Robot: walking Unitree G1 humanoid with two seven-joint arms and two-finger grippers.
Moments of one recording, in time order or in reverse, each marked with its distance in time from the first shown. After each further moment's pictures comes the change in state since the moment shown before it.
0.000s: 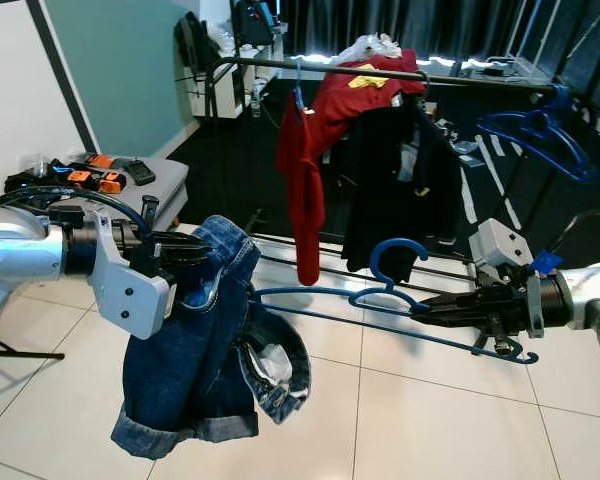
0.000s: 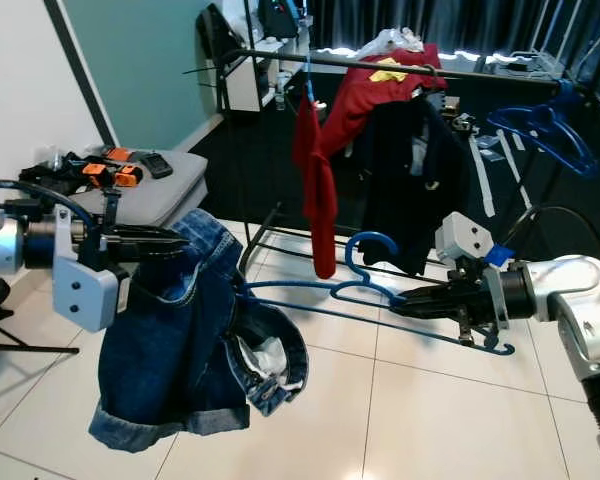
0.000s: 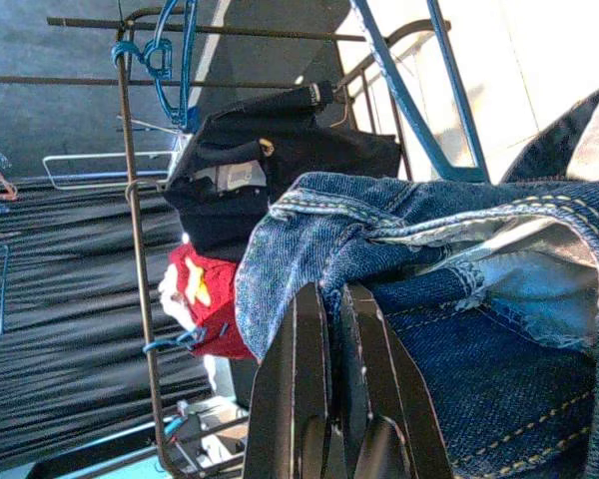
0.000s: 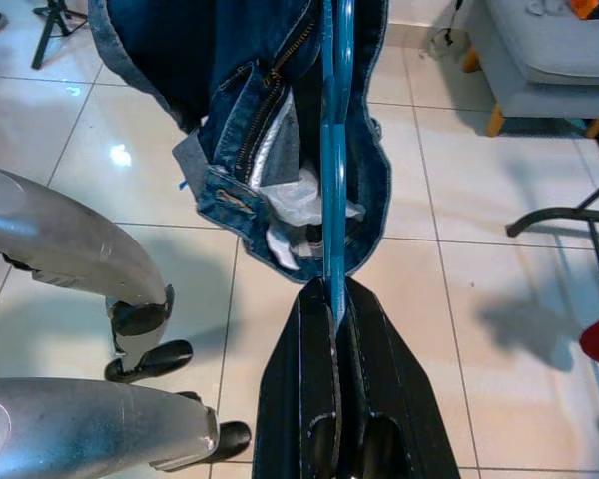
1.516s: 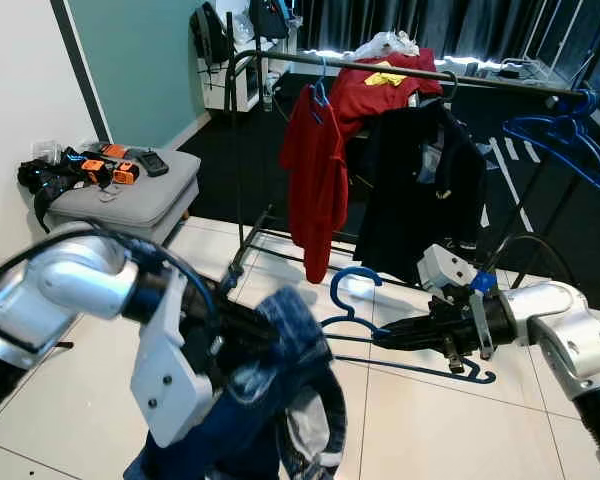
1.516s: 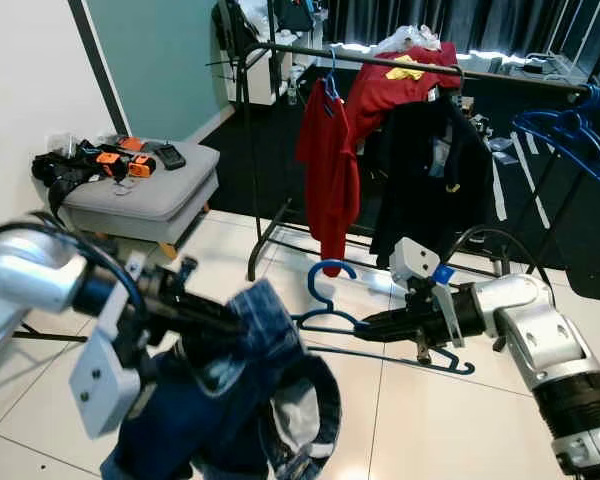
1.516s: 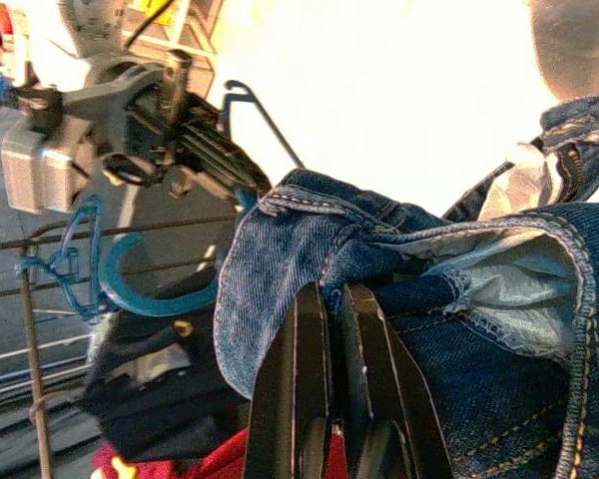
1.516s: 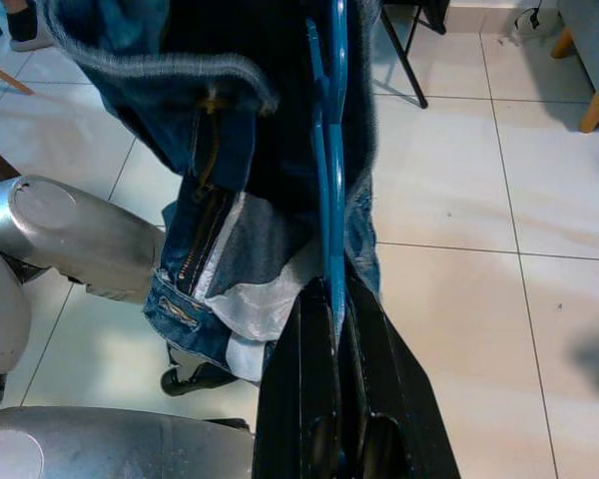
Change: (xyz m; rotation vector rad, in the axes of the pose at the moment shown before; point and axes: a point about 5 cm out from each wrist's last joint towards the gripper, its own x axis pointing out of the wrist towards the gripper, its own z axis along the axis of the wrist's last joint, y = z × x) left arm 0.045 -0.006 0.071 0.053 -0.380 -0.260; right arm 0.049 0.008 -0.014 0.067 -0.011 0.110
